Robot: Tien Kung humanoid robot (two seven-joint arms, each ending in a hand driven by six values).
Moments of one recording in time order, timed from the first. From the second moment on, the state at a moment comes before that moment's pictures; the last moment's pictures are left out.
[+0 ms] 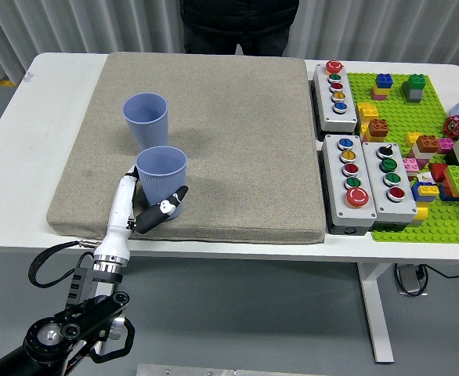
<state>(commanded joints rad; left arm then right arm) -0.24 0.11 -0.80 -1.00 1.10 0.65 -0.65 0.18 -0.07 1.97 0.22 -1.23 -0.31 -0.37</state>
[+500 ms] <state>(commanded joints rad) -0.21 0.13 -0.80 -1.05 1.12 0.65 -0.65 0.18 -0.07 1.98 0.22 -1.24 -0.30 -0.37</state>
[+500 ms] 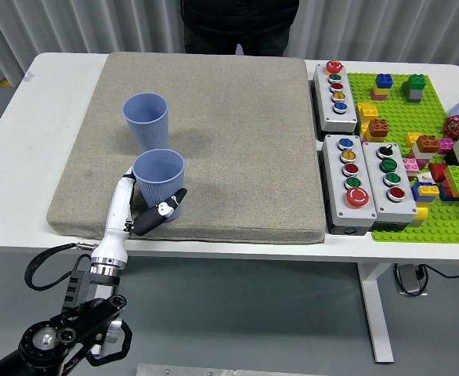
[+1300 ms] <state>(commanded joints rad) -0.19 0.15 -0.81 -1.07 1.17 0.65 -0.65 0.19 -0.07 1.98 0.22 -1.24 -0.31 -0.37</state>
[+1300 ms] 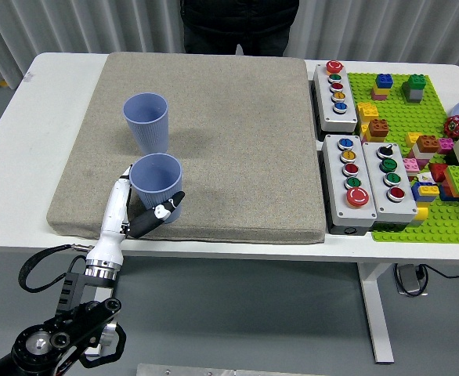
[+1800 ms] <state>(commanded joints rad) -0.18 0.15 -0.83 -1.07 1.25 0.65 -0.59 0.18 -0.07 1.98 0.22 -1.24 -0.31 -0.37</state>
